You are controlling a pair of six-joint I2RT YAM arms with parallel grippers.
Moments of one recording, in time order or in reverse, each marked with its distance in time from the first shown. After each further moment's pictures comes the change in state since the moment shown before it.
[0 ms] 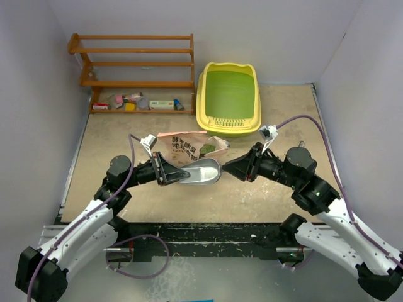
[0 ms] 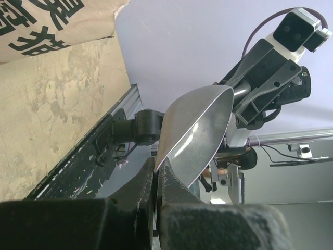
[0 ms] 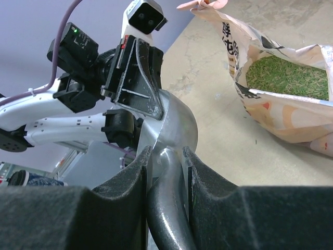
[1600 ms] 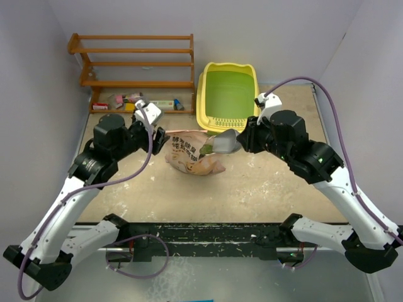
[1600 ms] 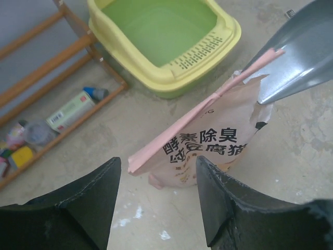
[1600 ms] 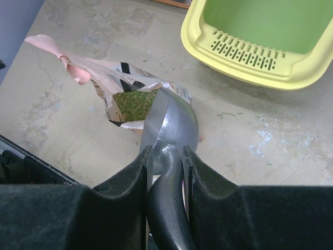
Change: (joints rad) left arm -0.001 0.232 0.756 -0.831 -0.537 1.470; right arm 0.000 0.351 0.568 -0.547 0.502 -0.305
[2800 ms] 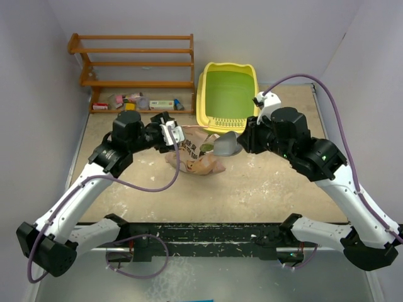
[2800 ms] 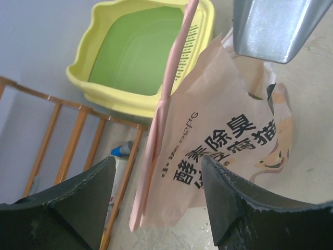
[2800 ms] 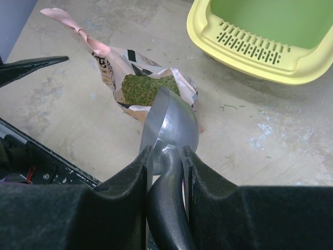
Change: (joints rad) left arm 0.000 0.072 -0.124 0.225 0.237 0.624; right arm 0.000 0.026 0.077 -0.087 -0.041 -0.021
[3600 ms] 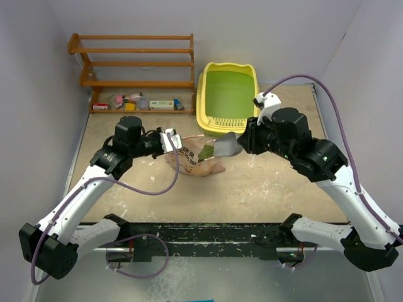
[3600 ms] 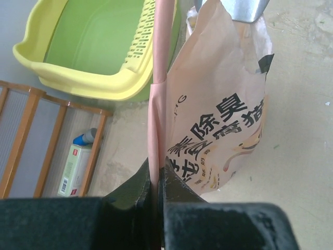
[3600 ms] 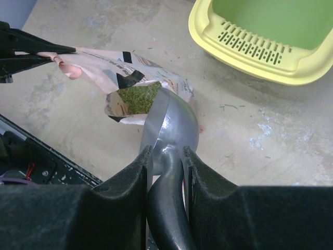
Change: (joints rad) left arm 0.041 0.029 -0.038 -0.110 0.113 0.039; right arm 0.000 -0.014 0.000 -0.007 -0.010 -0.013
